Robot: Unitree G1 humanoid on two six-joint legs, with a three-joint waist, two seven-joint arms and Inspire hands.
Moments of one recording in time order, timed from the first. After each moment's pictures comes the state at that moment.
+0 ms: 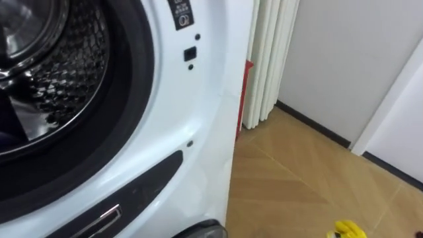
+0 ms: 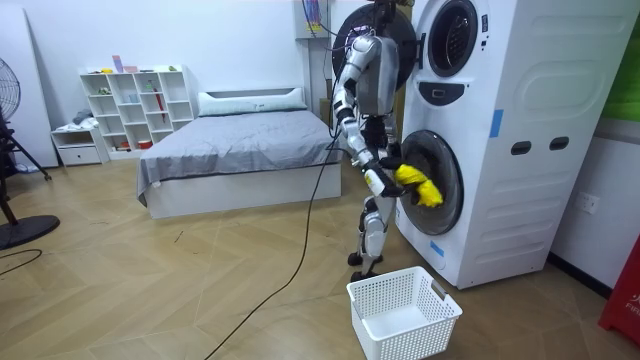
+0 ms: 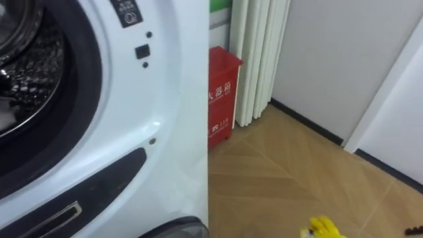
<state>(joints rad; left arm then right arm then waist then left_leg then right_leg) 0.16 0.26 -0.10 1.15 0.07 0.11 -0.01 0.34 -0.38 -0.35 0.61 0.80 0.12 0.29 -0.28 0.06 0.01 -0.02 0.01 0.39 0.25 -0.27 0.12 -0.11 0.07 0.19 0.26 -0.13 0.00</state>
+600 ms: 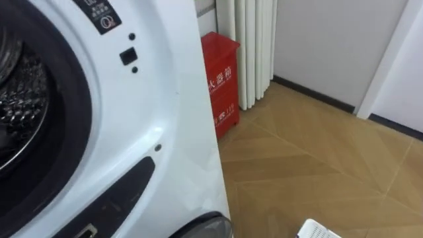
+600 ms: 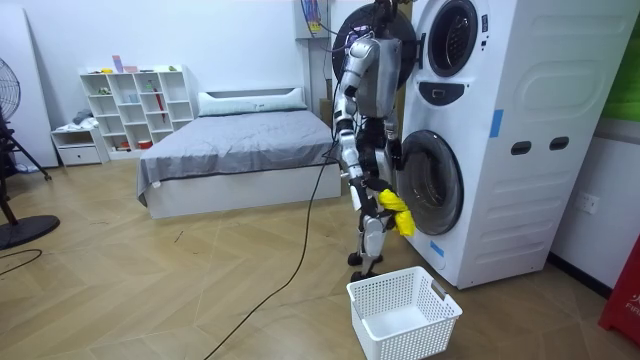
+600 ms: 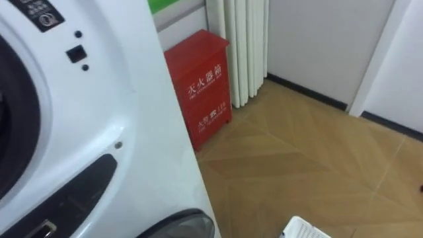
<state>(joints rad) 0.21 0.24 -0.17 1.10 -0.02 0.11 -0.04 0.17 -0.39 -0.39 0.86 0.80 0.03 0.04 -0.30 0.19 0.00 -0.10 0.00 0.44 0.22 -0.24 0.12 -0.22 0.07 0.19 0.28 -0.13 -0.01</state>
